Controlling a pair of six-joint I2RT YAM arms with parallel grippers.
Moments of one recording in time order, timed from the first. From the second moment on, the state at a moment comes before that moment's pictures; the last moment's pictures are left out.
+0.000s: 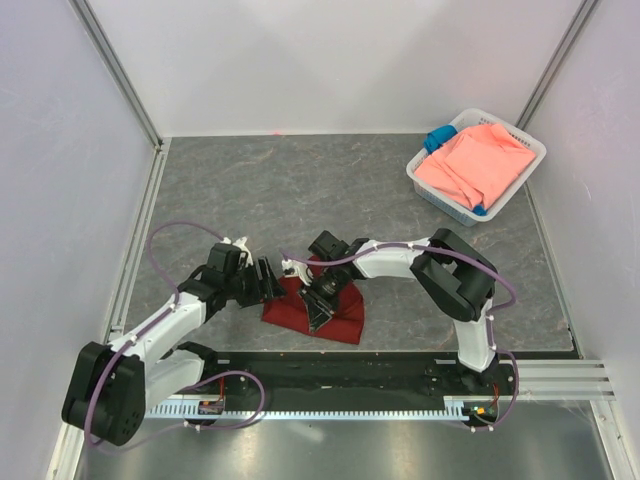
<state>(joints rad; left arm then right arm) -0.34 1.03 0.40 -0.26 0.29 -0.60 0.90 1.98 1.16 -0.39 -0.82 -0.10</state>
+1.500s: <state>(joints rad) -0.40 1.03 0.30 -0.16 0.27 -0.66 0.87 2.06 1.22 -0.48 -0.94 -0.10</state>
